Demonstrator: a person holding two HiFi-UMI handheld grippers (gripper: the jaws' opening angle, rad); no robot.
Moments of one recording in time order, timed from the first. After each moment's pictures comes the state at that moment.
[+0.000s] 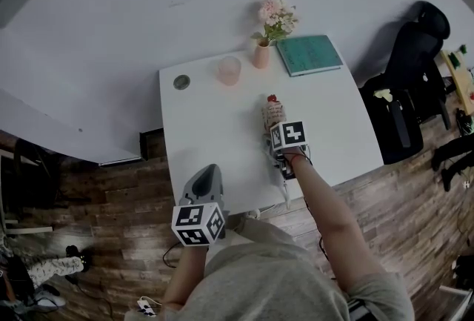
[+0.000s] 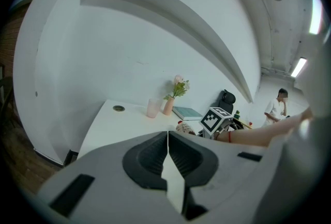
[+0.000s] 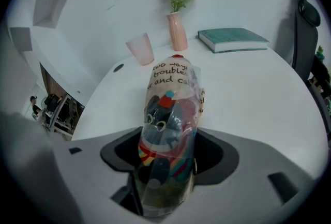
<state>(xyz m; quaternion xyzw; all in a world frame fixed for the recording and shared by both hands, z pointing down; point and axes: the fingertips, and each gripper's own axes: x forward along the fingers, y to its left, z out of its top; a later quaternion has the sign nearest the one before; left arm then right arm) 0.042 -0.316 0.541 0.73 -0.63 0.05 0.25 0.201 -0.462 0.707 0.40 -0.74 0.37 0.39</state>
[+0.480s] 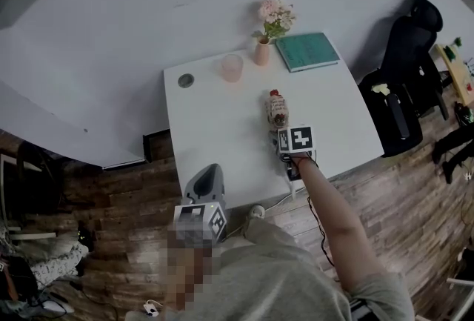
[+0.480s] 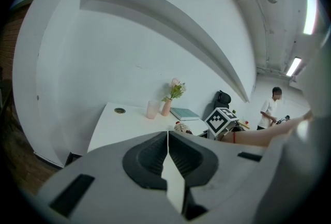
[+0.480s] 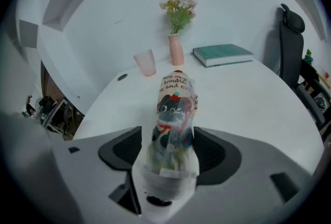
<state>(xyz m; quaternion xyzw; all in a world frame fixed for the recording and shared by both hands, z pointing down) 0.032 -0.286 0.526 0.74 -0.62 0.05 0.24 0.212 -0.439 0.675 0.45 -0.76 0.33 0.34</state>
